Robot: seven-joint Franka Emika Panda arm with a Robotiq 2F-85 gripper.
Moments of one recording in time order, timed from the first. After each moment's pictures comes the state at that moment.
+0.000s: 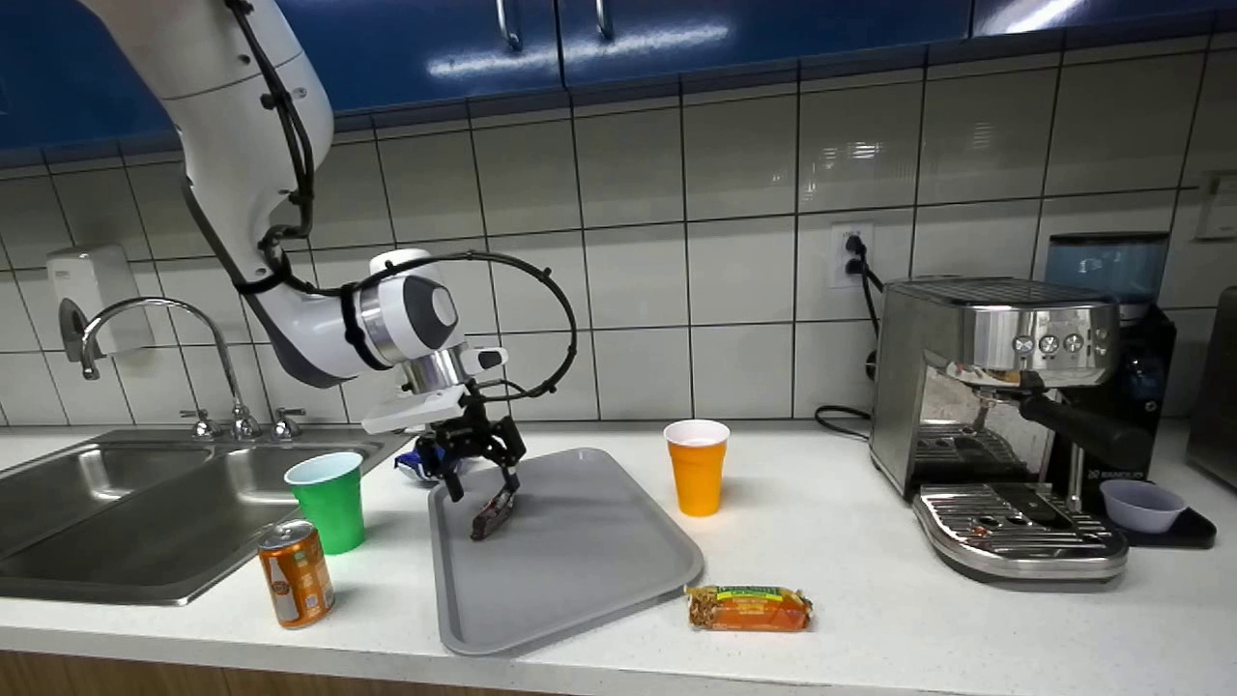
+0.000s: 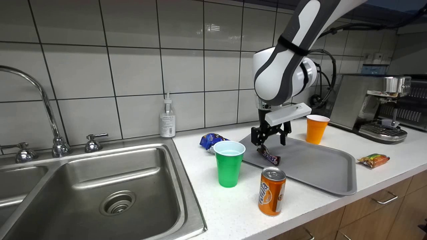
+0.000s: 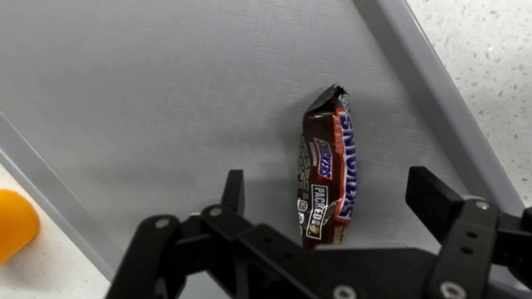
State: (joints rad) arm 0.21 0.51 -0.14 -2.10 -0.28 2.58 0.26
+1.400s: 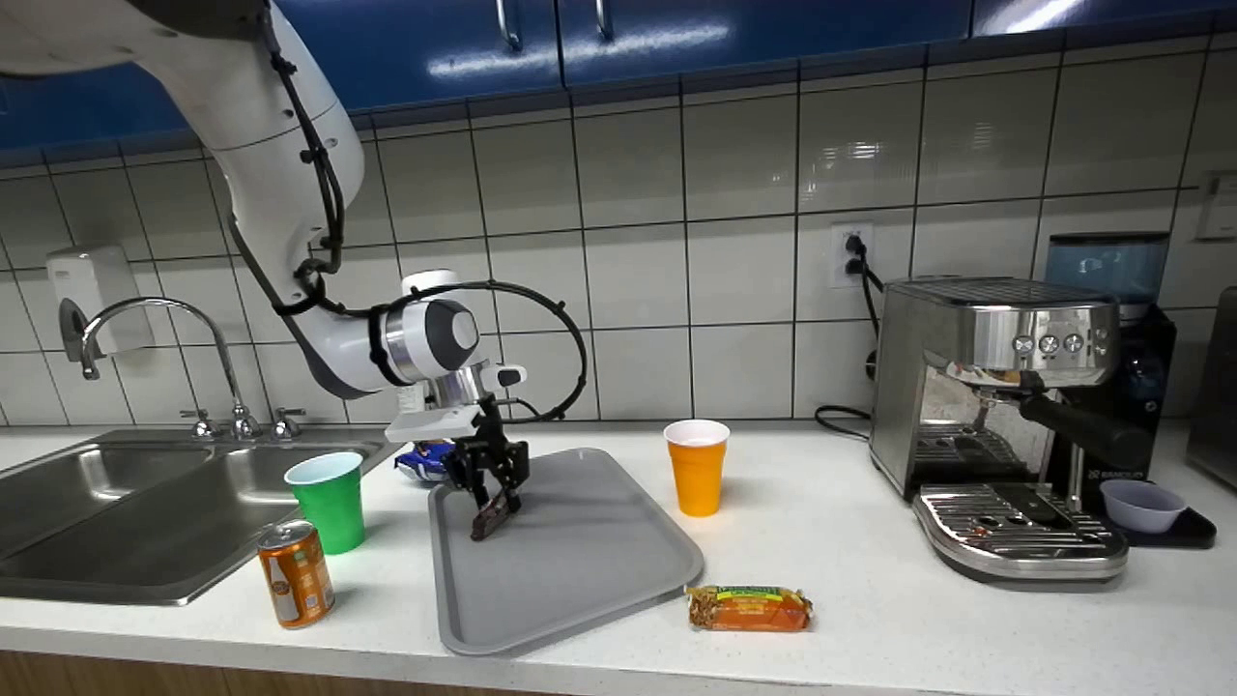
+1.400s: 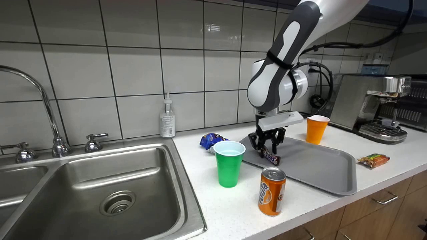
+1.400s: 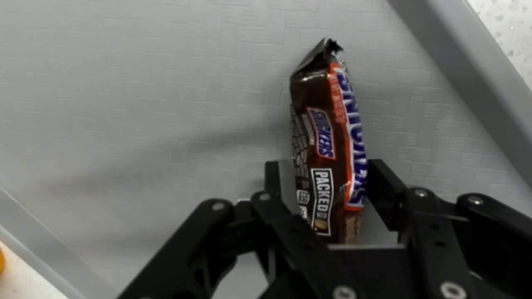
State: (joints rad) arm 0.19 0.64 -0.14 -1.97 -0.16 2.58 0.27
